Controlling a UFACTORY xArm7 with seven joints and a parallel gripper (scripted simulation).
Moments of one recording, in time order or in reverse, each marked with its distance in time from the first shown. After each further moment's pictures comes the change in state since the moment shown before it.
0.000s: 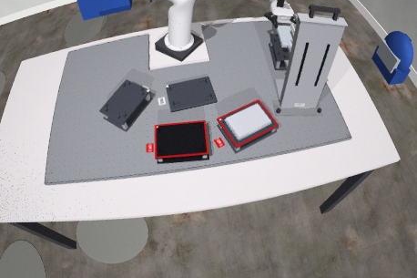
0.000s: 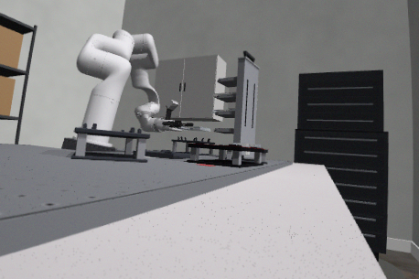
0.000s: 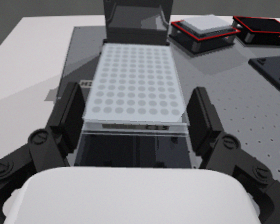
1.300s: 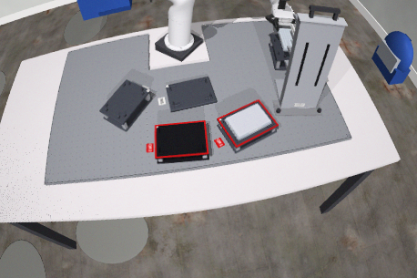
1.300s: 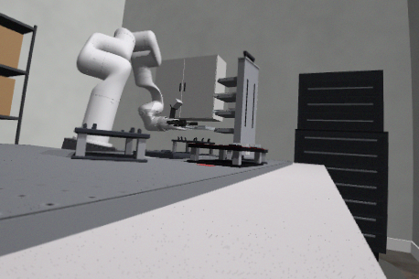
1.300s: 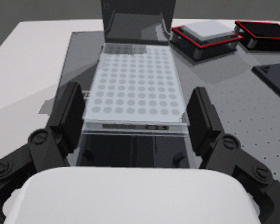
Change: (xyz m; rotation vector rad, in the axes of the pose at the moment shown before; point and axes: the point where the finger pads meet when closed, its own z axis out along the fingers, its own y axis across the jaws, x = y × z) arm 0.005 0.000 0.027 0.000 0.000 0.000
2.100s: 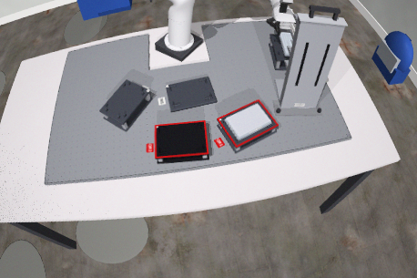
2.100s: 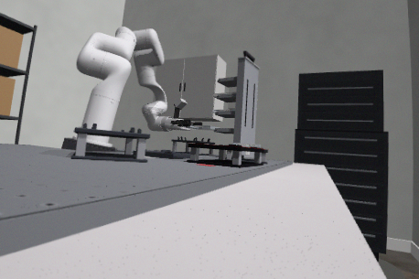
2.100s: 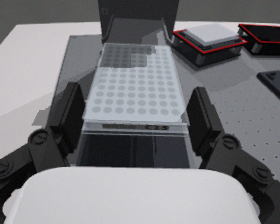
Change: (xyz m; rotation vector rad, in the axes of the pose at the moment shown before) arm 0.000 0.000 0.027 0.001 0.000 0.000
